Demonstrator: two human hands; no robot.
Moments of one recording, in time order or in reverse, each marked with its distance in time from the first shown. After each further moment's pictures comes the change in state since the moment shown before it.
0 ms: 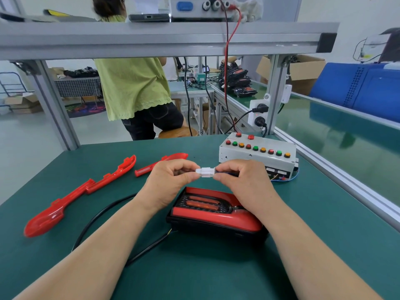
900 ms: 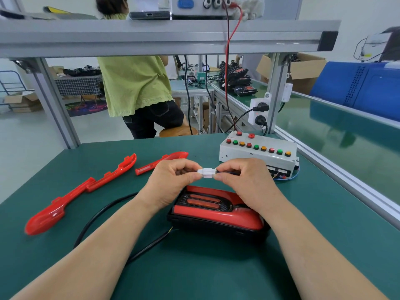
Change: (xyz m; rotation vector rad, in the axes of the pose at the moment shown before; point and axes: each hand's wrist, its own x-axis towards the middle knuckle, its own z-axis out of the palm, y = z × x) left_hand -0.002 0.002 0.003 -0.029 -0.019 -0.030; right_hand -0.001 -0.001 -0.005 -0.038 -0.044 -0.036
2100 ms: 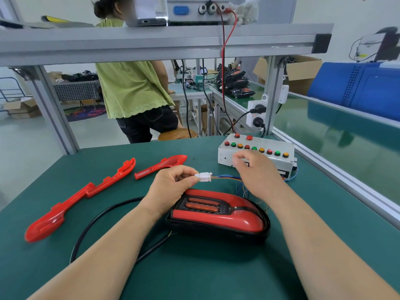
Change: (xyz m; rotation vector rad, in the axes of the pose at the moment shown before) left_hand 0.002 -0.015 0.005 0.026 0.045 -0.082; right_hand 0.022 0.010 -0.015 -0.269 0.069 0.128
